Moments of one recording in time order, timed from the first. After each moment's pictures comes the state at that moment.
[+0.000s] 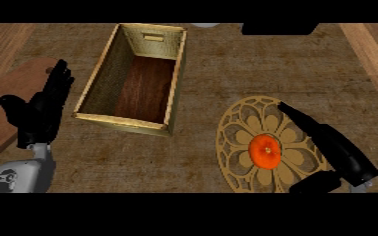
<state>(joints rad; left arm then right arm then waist) -0.16 0.26 0.09 -1.52 0.03 0.11 0.17 0.03 -0.41 0.14 -1.77 0.44 0.36 0.10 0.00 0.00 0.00</state>
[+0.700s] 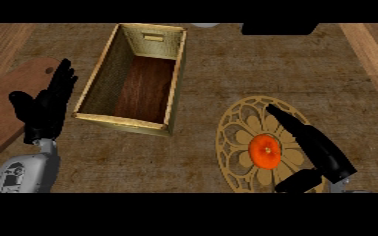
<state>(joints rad) -0.20 0.23 0.12 -1.45 -0.01 0.08 0.14 0.03 -0.29 0.13 -1.69 0.57 0.35 0.03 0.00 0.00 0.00</state>
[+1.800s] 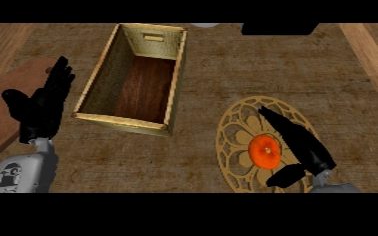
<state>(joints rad) -0.21 0.21 0.16 -1.48 -0.03 0.05 0.17 -0.02 -0.22 0.12 -1.52 0.76 0.30 -0.04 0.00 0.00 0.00</state>
